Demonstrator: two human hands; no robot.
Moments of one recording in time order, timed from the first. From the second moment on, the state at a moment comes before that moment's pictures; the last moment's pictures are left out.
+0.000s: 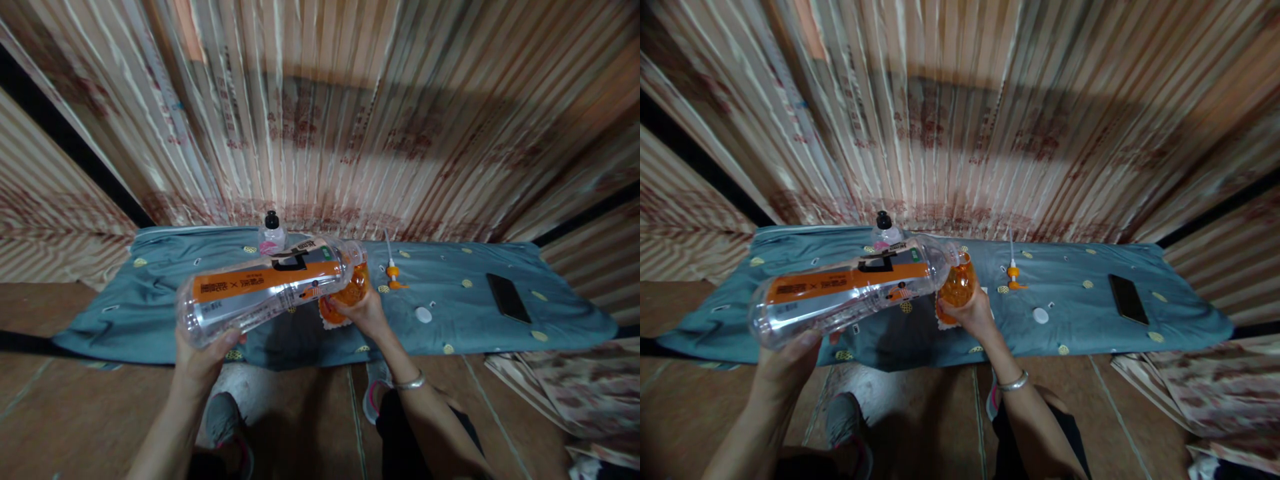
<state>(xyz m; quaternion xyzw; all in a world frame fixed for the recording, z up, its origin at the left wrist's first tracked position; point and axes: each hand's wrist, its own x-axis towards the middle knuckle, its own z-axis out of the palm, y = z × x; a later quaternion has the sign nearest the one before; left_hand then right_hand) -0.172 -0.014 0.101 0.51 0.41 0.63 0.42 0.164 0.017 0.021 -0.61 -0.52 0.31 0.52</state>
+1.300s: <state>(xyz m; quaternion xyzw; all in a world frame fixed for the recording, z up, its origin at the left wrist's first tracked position) -0.167 0.007 0.111 0.53 0.32 0.65 0.45 0.160 0.015 0.029 -0.58 -0.53 0.32 0.53</state>
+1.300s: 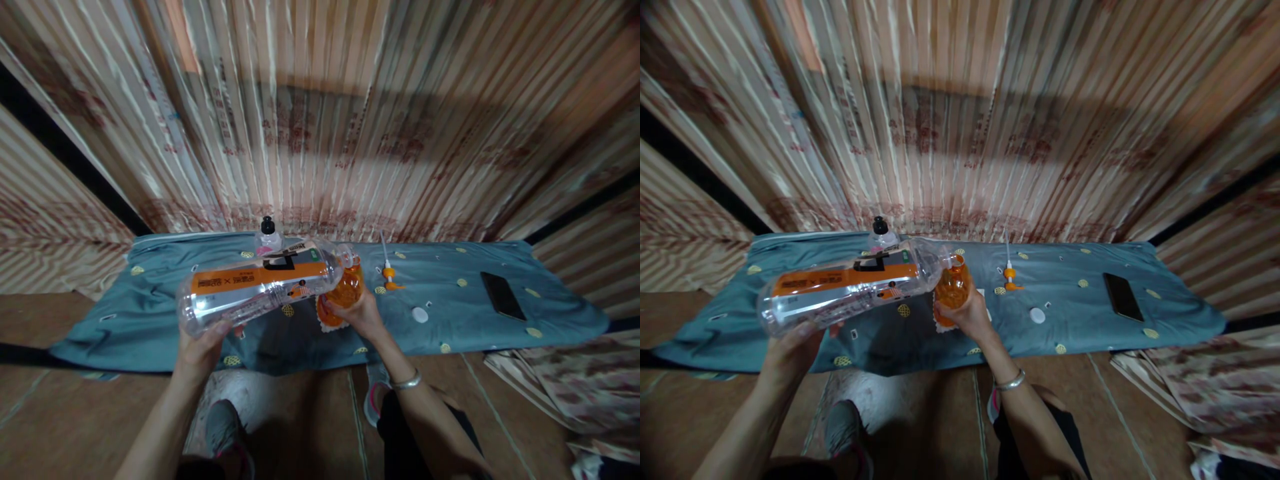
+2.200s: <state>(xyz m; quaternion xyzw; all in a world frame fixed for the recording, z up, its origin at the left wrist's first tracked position) -0.151 0.019 0.116 0.49 0.34 0.66 0.45 0.160 0.021 0.019 -0.59 -0.49 0.33 0.55</state>
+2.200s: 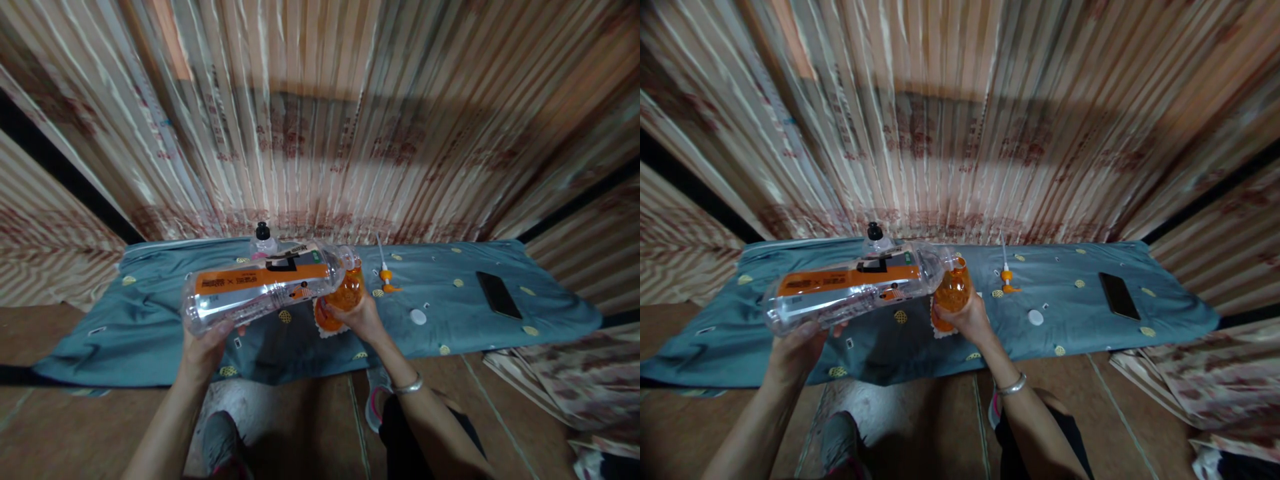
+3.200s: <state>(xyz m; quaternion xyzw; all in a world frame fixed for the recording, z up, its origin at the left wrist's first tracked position) -0.186 0.013 0.096 0.51 0.29 0.66 0.48 0.155 0.014 0.032 -0.58 -0.50 0.34 0.55</state>
